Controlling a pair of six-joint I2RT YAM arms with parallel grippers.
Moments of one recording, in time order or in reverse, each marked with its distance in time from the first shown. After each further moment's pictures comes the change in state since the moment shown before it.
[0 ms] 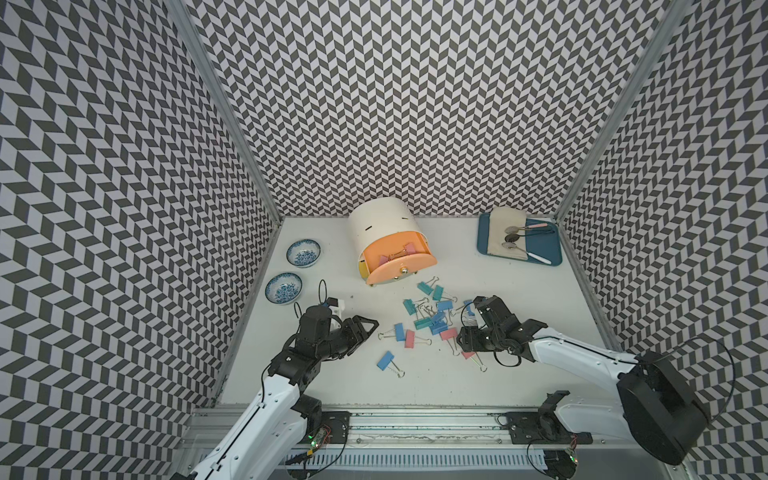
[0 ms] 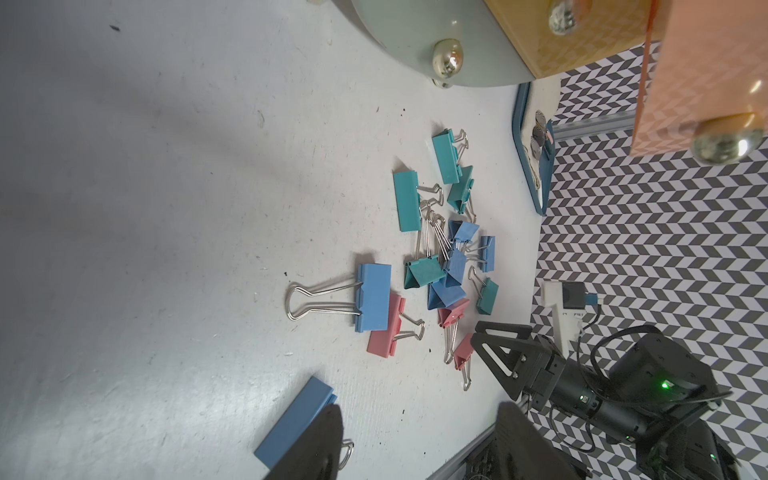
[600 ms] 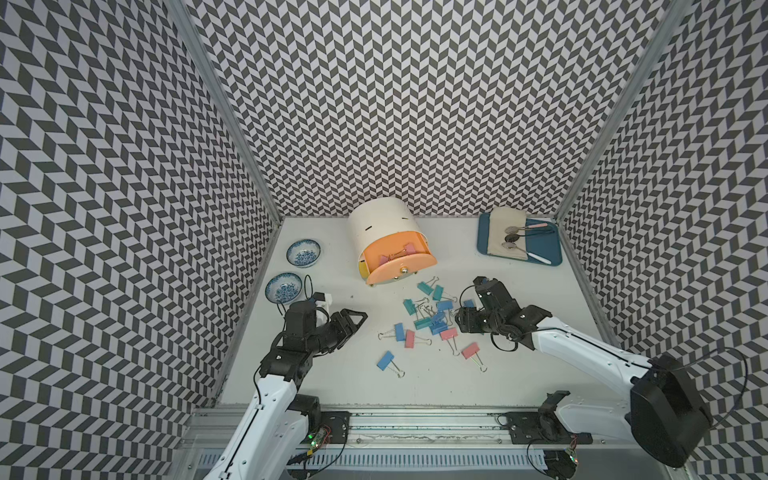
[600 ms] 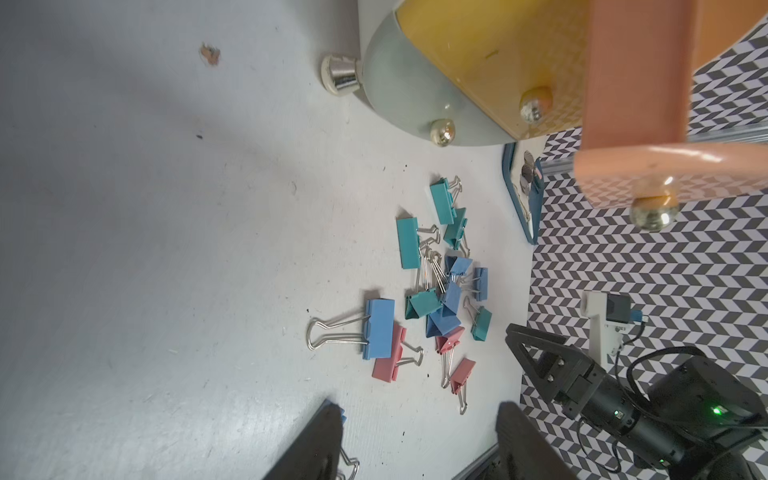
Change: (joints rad) left arm 0.160 -0.017 0.047 -0.072 0.080 0.089; right arm 0.004 -0.019 0.154 -0.075 0.096 -0.015
